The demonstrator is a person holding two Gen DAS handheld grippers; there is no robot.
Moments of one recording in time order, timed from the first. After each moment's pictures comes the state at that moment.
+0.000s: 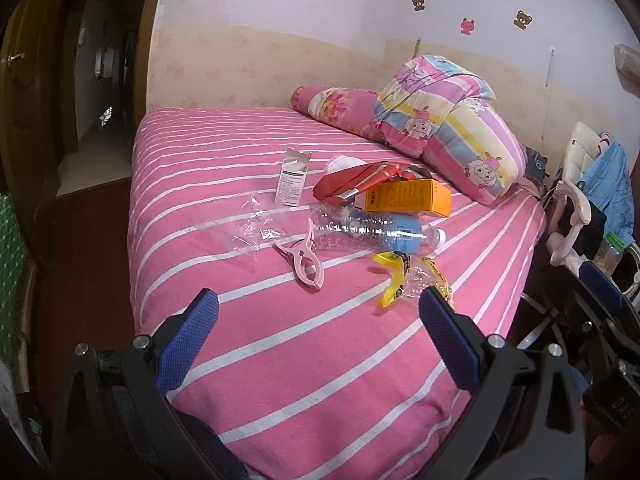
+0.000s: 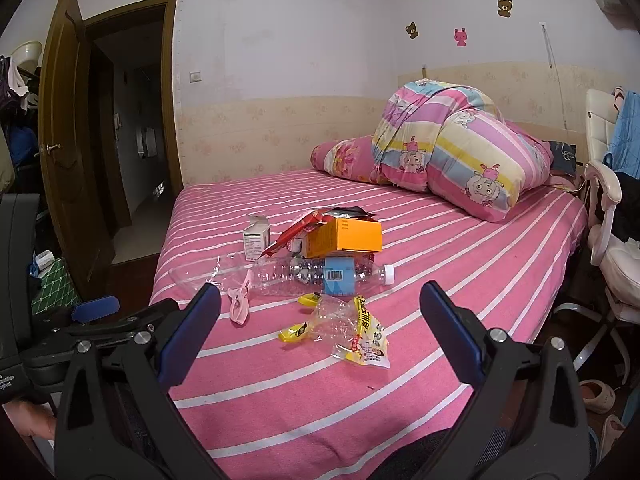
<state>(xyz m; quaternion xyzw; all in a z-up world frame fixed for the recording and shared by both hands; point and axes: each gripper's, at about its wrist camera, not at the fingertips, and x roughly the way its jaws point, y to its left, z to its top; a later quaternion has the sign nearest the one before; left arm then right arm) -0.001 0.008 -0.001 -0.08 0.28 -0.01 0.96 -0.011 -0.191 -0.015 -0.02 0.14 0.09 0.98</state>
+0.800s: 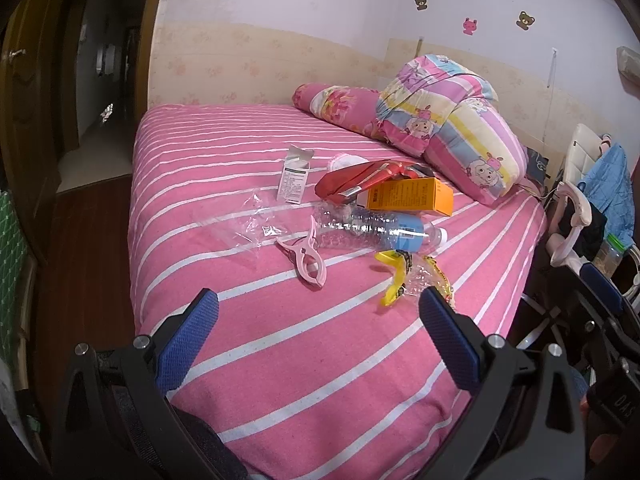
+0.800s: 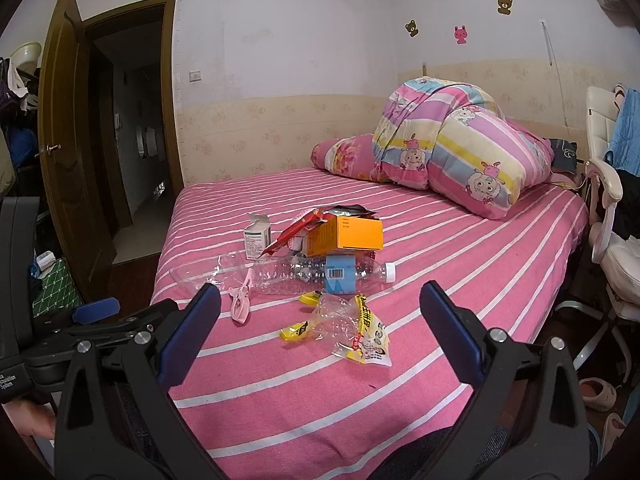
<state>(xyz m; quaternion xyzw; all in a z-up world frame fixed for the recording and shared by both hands) 0.001 0.012 -0.003 -0.09 0.28 -0.01 0.95 -0.009 -0.190 -0.017 -0.02 0.15 0.09 0.98</state>
